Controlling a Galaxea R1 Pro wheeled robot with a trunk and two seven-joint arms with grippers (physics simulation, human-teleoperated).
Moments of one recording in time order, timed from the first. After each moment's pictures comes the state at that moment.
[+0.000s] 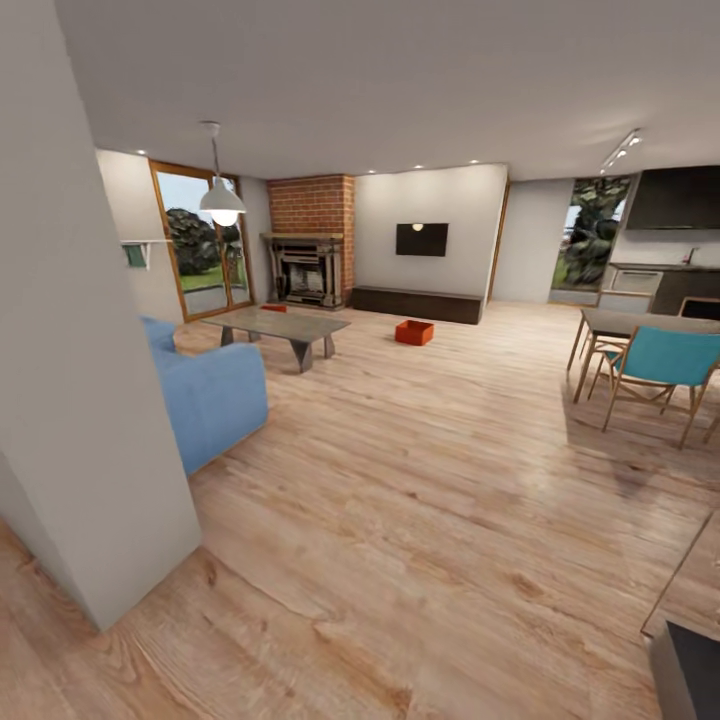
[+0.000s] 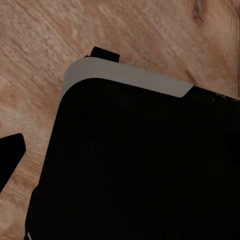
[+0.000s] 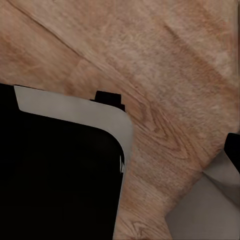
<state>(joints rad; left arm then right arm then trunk) 0.00 0.01 0.01 -0.19 0.32 0.06 0.00 -0.14 -0.05 0.44 0.03 -0.27 -0.14 0.03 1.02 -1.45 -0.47</state>
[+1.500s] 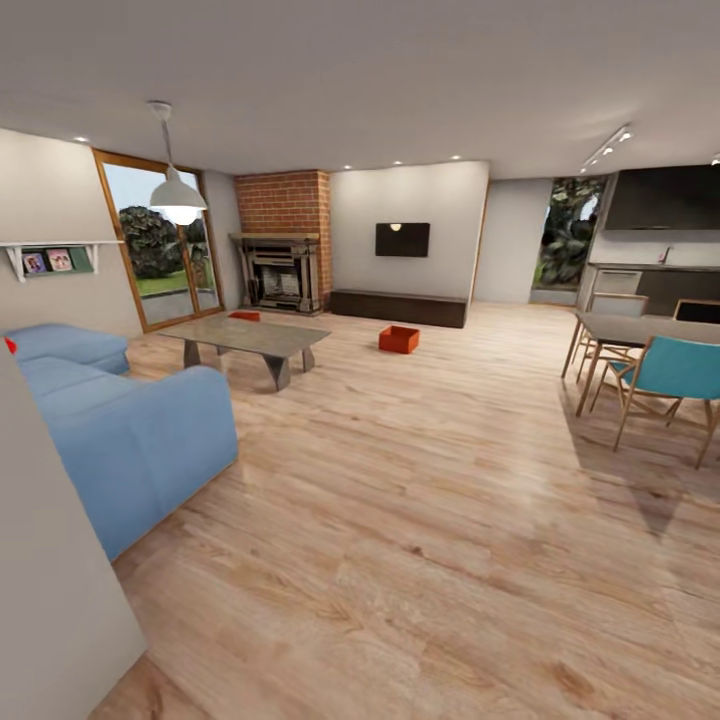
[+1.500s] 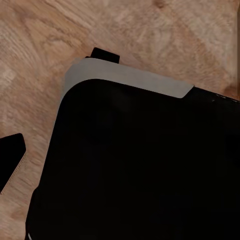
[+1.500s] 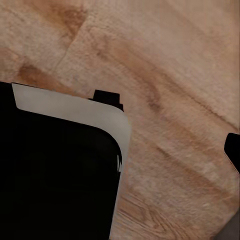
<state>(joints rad) 0.00 0.01 0.01 -0.19 0.32 0.05 0.00 -0.14 -0.06 0.45 0.03 -0.27 -0.14 0.03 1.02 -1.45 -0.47</state>
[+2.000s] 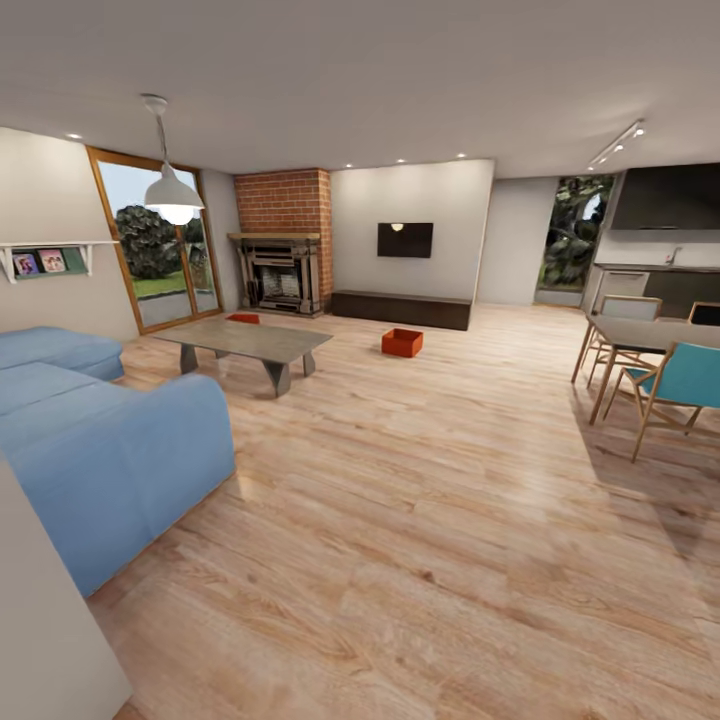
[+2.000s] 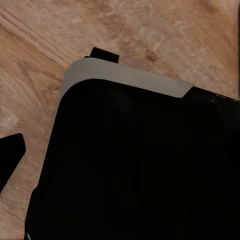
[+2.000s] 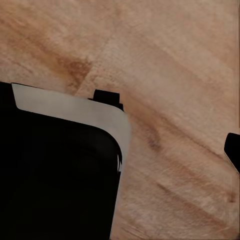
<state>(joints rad) 0.00 0.00 0.01 -0.19 0.32 0.05 0.00 -0.14 -0.06 0.44 0.03 -0.27 -0.14 0.03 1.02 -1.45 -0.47</state>
